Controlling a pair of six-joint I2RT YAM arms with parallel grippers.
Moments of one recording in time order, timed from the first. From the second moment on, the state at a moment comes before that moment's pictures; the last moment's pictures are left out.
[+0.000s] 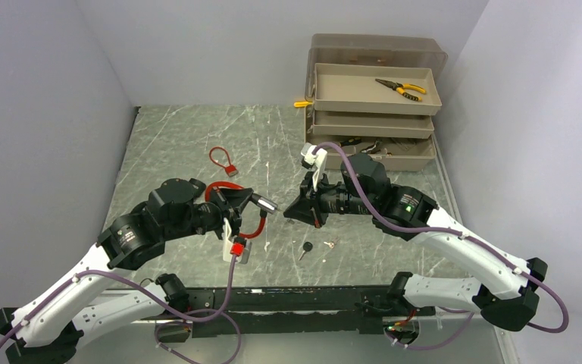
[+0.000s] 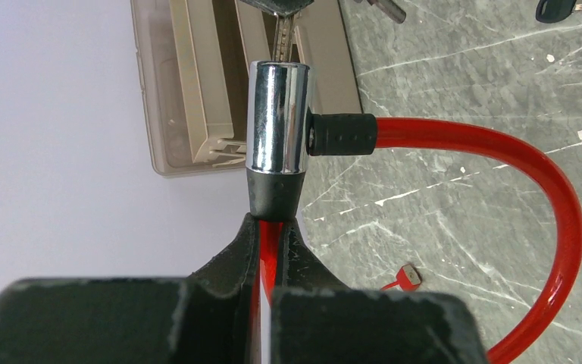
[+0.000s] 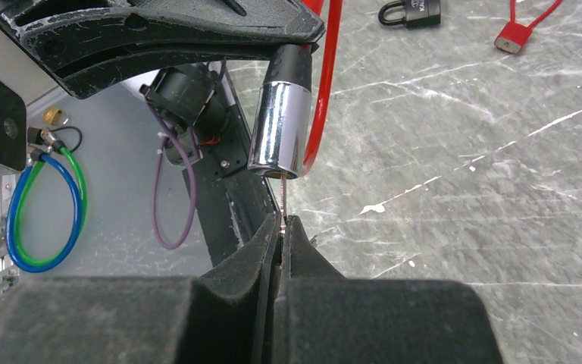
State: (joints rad) left arm -0.88 0.74 1.03 -0.65 0.24 1.37; right arm 0.97 1.06 1.22 -0.54 -0.32 0.21
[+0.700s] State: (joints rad) left arm -0.88 0.75 1.03 -0.64 0.23 1.36; right arm 0.97 1.06 1.22 -0.51 -0.32 0.22
